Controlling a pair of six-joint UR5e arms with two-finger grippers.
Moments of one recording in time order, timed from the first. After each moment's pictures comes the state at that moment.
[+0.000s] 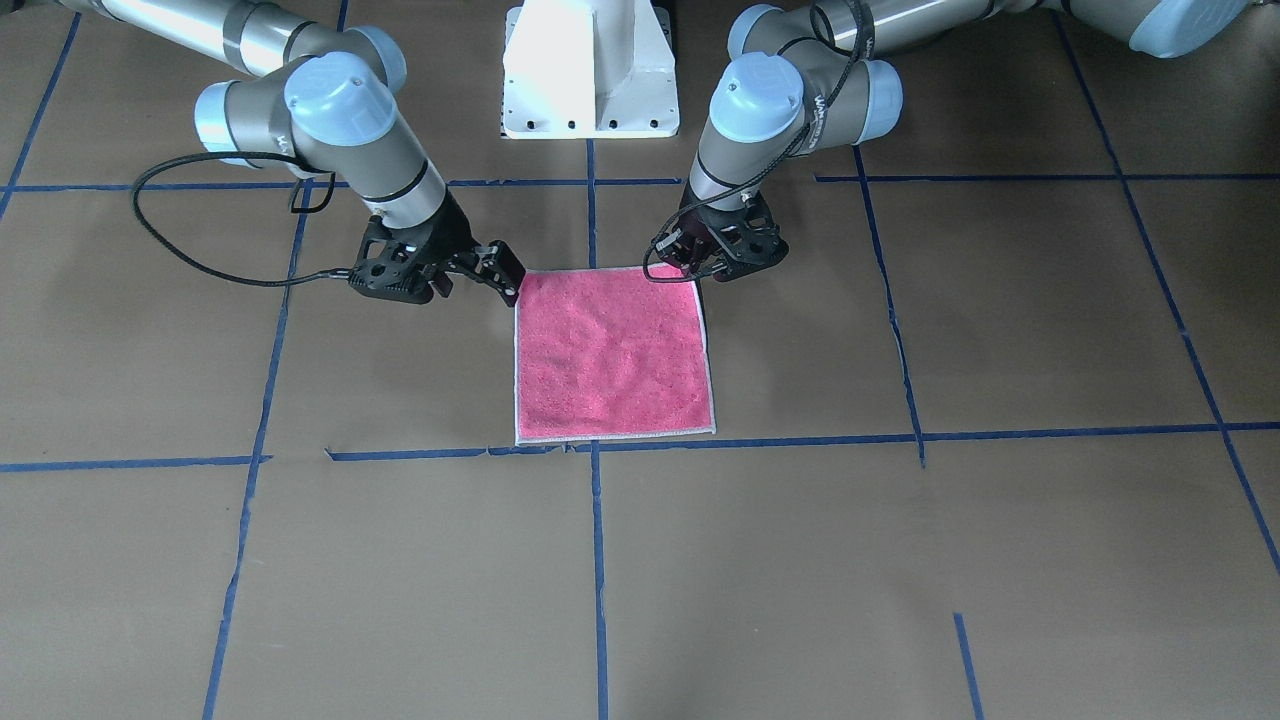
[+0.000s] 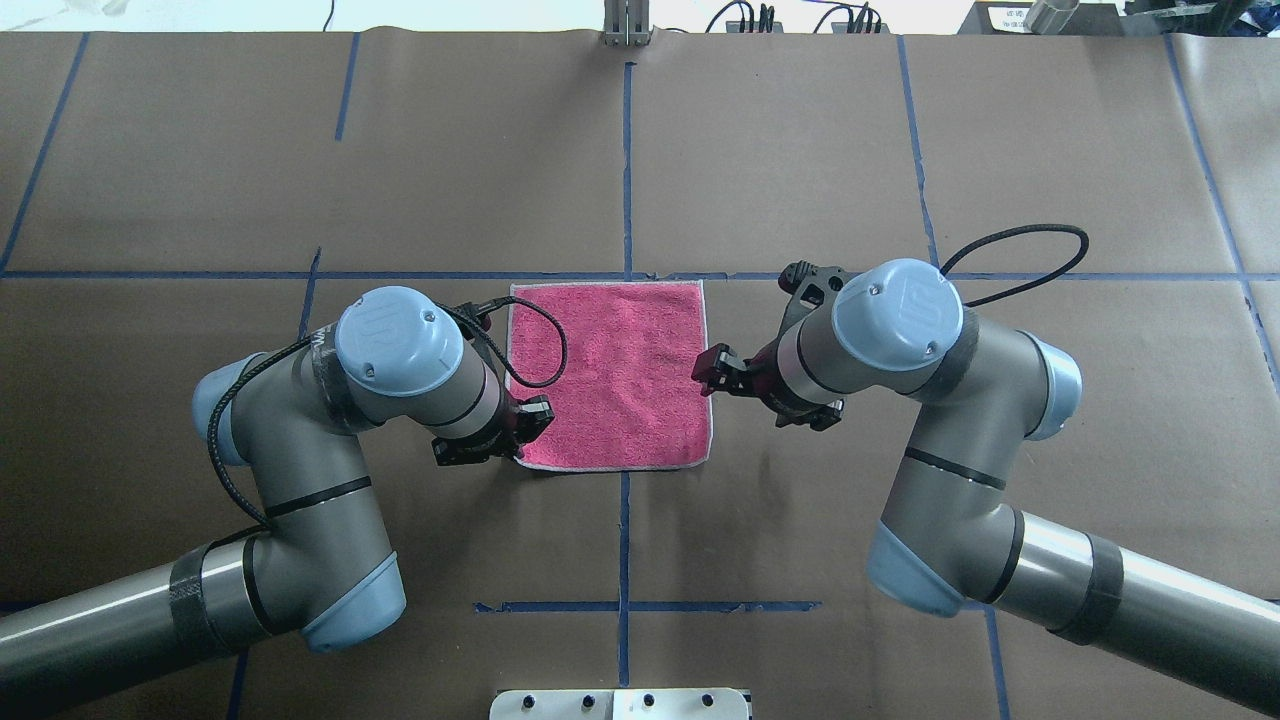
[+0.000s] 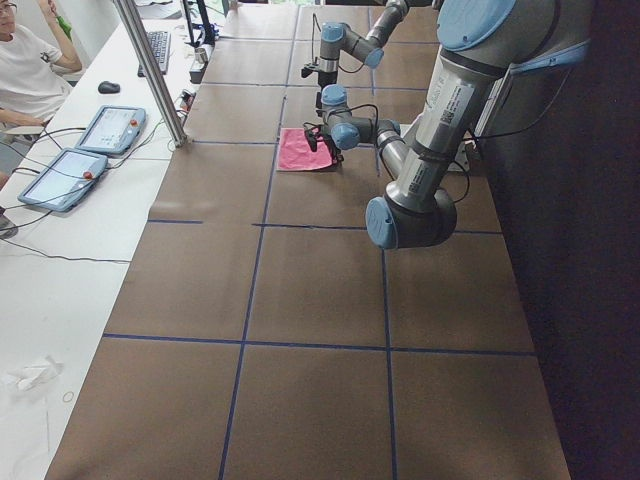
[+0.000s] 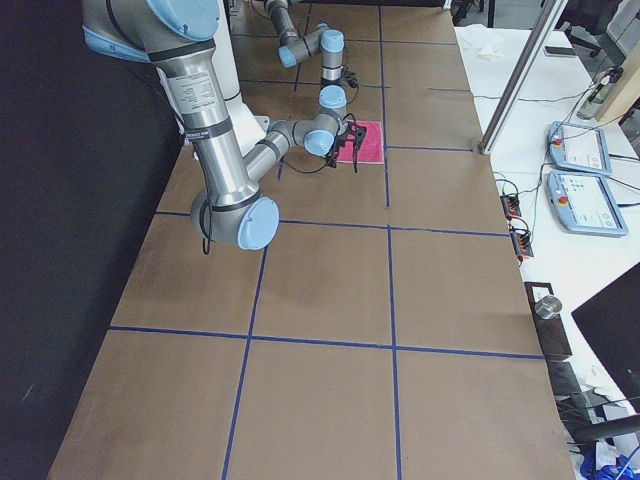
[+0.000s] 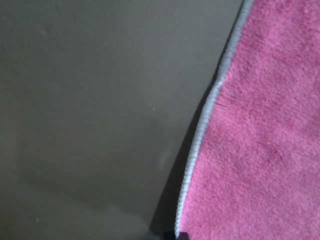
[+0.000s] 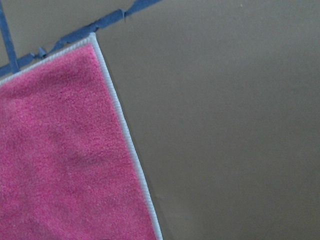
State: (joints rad) left arm -0.47 -2.12 -1.69 -1.77 -1.94 -1.66; right arm 0.50 -1.13 1.72 -1.20 1.90 1.63
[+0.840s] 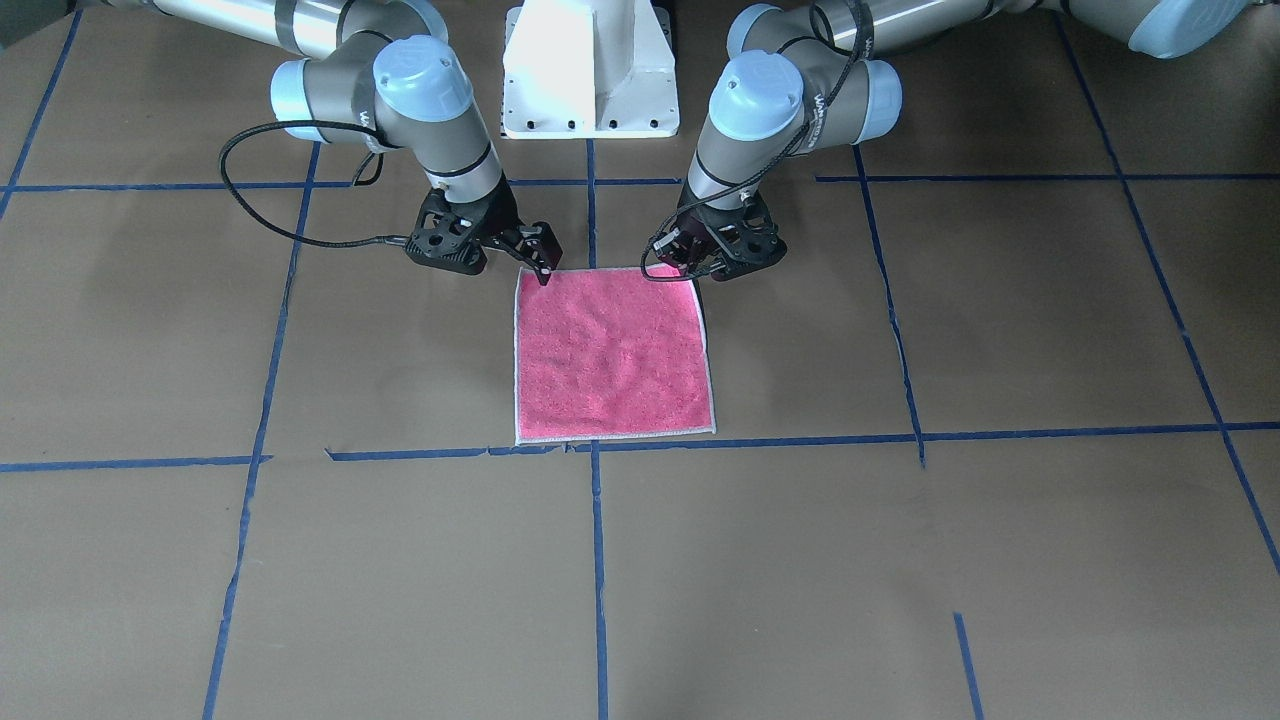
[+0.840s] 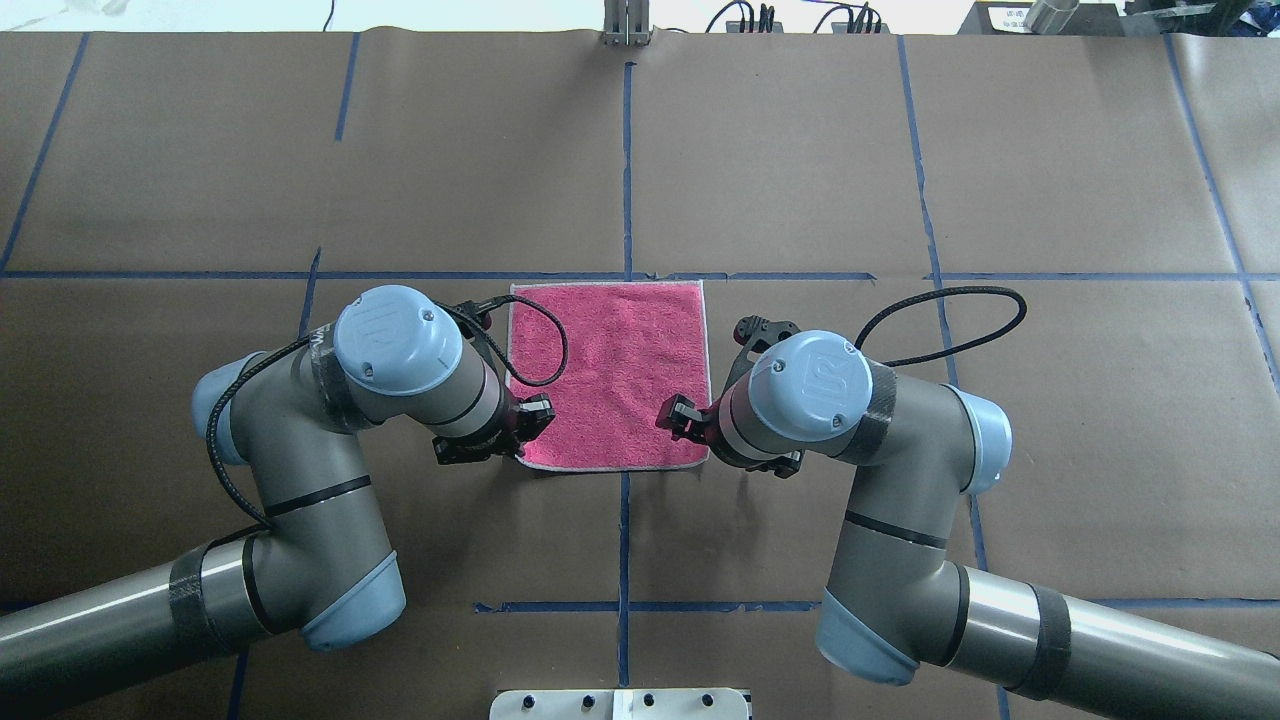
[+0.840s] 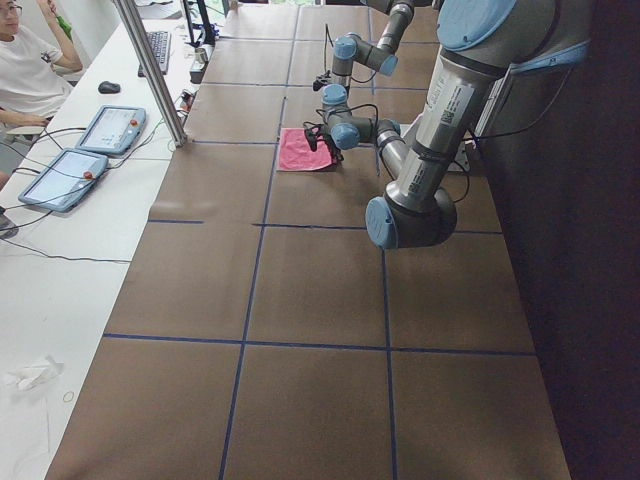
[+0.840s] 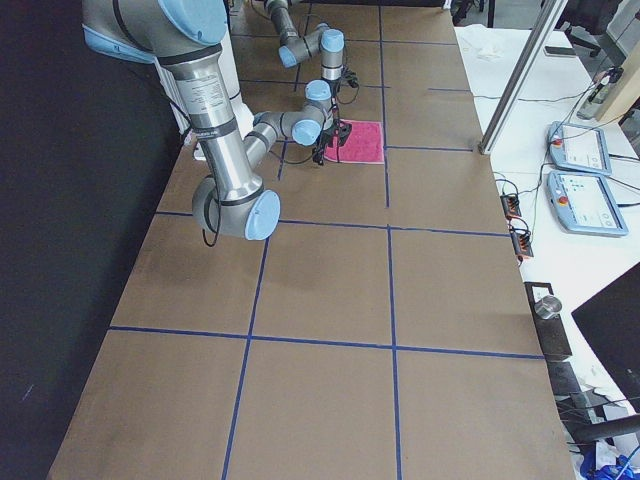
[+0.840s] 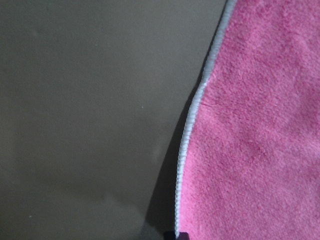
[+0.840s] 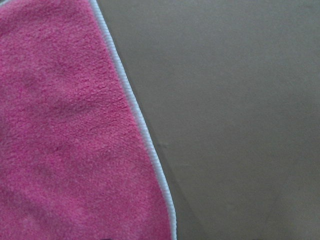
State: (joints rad) left arm -0.47 -2.11 -1.69 -1.77 -1.94 -1.66; right arm 0.41 -1.06 1.71 -1.34 1.79 1.69
